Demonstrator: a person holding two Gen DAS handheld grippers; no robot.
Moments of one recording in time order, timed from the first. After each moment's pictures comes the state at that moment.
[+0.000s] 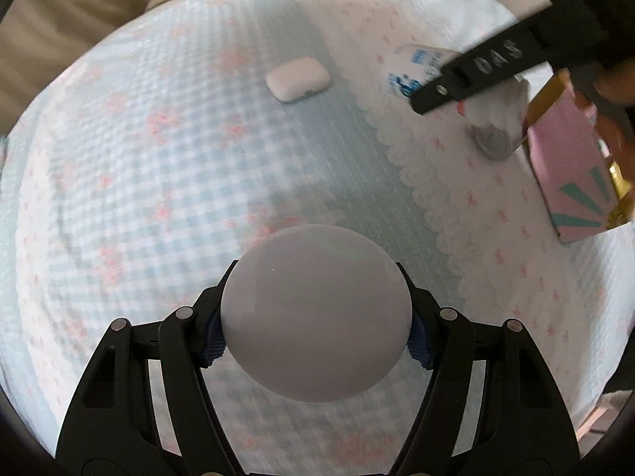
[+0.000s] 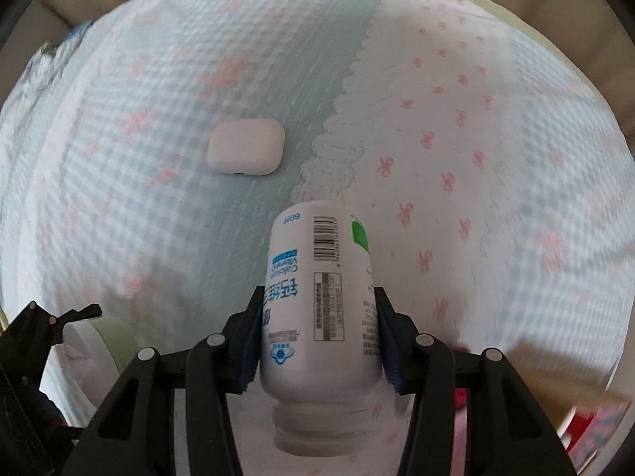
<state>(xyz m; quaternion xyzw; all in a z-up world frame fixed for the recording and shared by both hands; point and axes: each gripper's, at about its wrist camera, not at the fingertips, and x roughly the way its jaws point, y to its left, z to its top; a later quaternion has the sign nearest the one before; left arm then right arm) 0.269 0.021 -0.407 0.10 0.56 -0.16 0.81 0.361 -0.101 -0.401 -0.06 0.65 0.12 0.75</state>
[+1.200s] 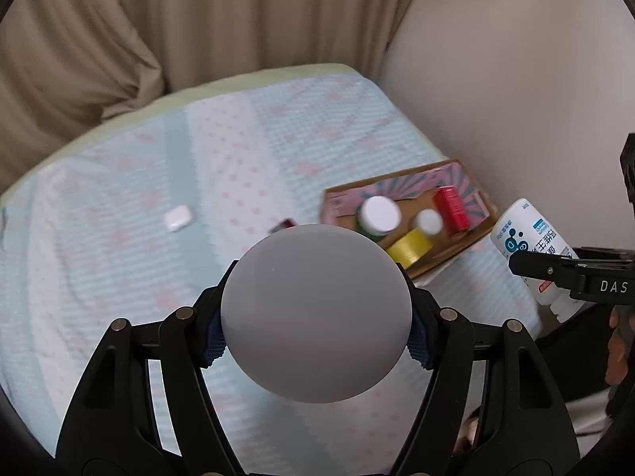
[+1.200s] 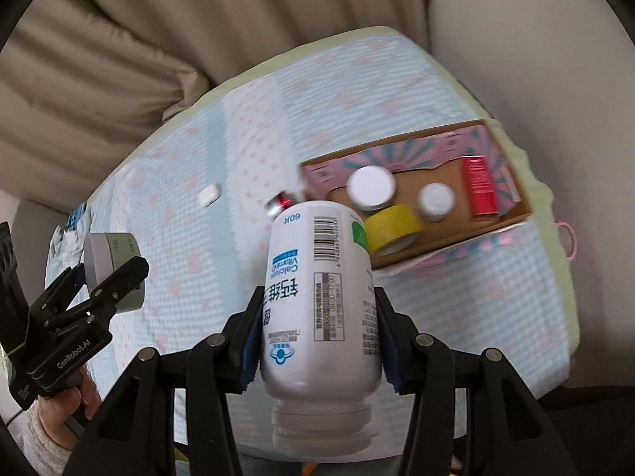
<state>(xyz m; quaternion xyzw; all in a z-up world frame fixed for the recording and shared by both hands) 0.167 -0.146 -0.180 0.06 0.48 -0.26 0.83 0.081 -0.326 -0.178 0.21 0.55 -0.05 0.81</state>
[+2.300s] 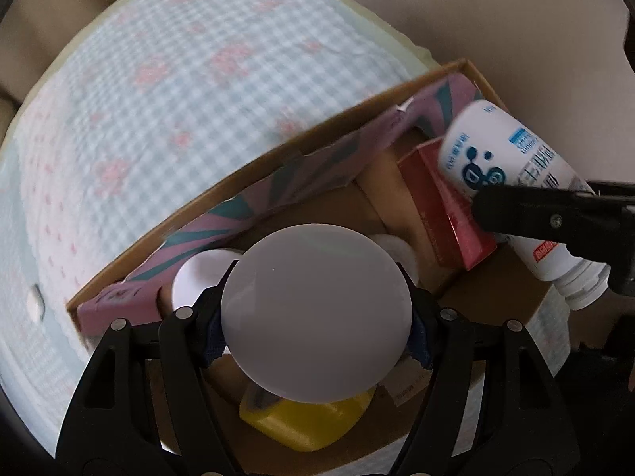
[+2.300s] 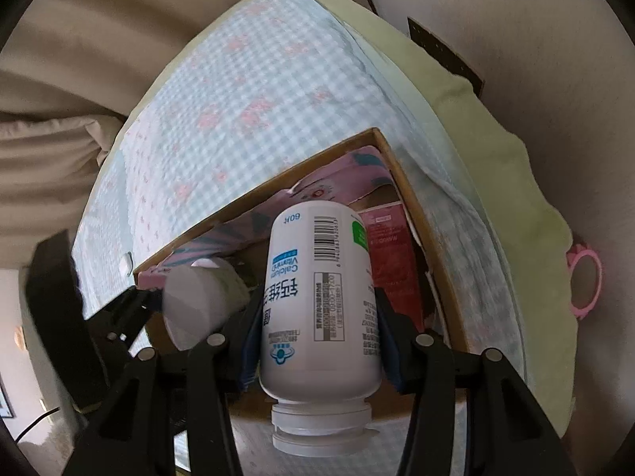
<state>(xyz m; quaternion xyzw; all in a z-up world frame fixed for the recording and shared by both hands) 0.267 -0.446 -0.389 0.21 0.61 -0.30 0.70 0.198 -0.565 -0.337 0.31 0.61 -0.04 0.73</state>
